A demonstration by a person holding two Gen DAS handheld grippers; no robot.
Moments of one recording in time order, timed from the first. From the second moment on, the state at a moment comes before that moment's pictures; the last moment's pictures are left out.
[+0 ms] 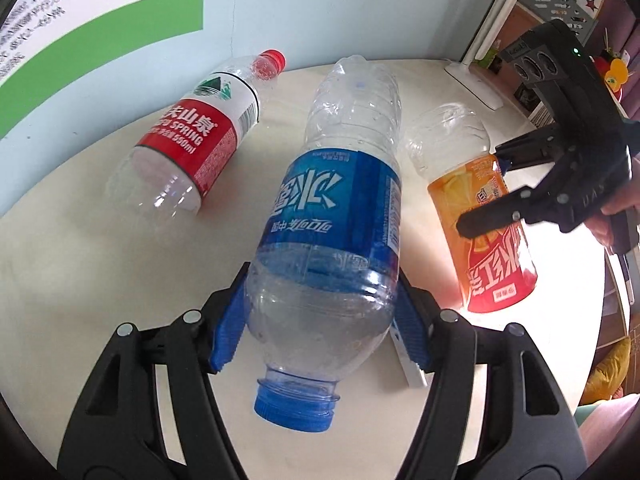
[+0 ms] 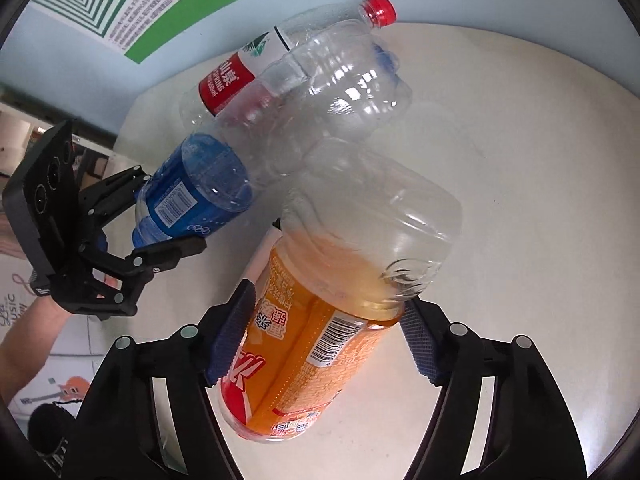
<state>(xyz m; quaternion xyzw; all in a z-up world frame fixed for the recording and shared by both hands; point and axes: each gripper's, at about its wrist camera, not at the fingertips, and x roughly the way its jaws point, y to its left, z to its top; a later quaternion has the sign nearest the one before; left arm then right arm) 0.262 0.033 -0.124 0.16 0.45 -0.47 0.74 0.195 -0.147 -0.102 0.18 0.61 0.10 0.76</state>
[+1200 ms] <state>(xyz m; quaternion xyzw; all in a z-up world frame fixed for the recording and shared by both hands) 0.106 0.216 -0.030 0.06 0.41 -0.28 0.86 0.142 -0.010 0.013 0.02 0.55 0.35 0.76</state>
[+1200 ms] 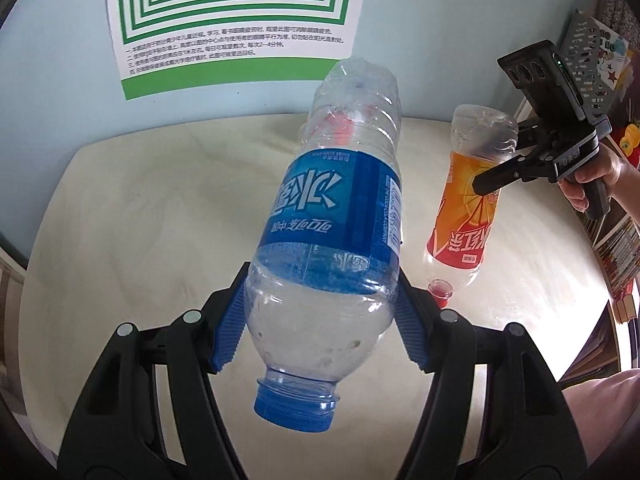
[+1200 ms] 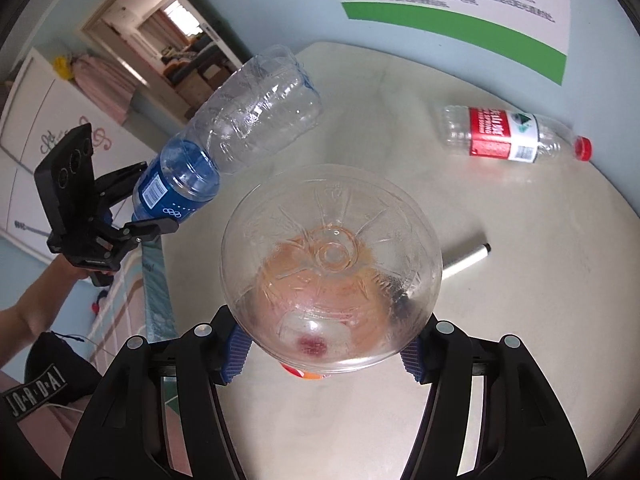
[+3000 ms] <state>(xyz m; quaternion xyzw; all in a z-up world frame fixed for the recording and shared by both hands) -0.303 0.582 -0.193 -0.19 0.50 0.16 0.83 -0.089 0.521 -0.077 -0.21 0.57 0.63 0.49</state>
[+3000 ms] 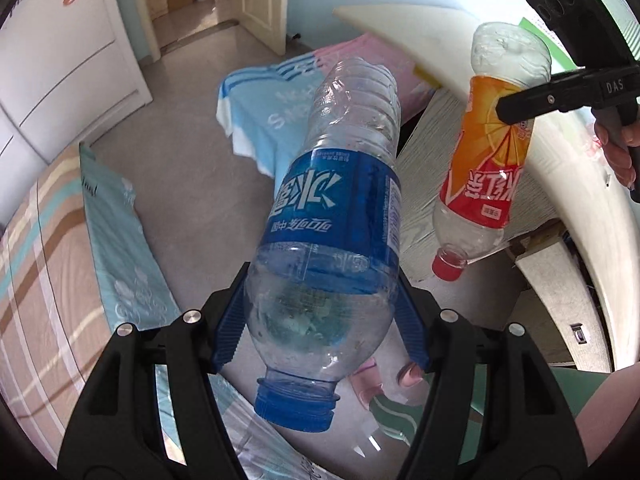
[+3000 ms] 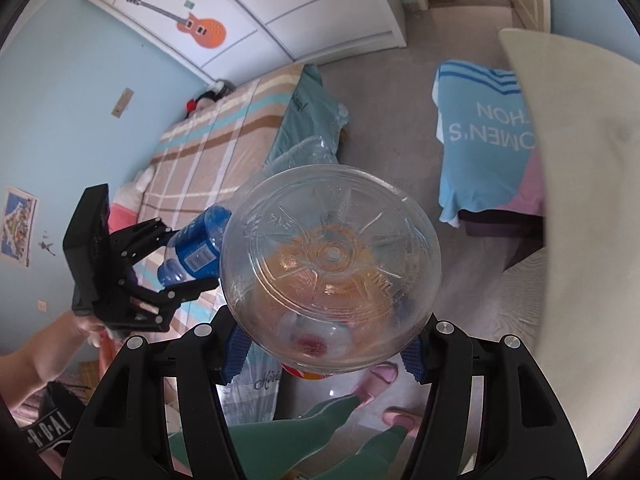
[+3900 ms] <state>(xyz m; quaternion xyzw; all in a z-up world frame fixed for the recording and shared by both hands) -0.345 0.597 -0.449 -0.29 0.63 0.16 0.70 -0.191 0.593 -0.340 -0.28 0.62 0.50 0.53</state>
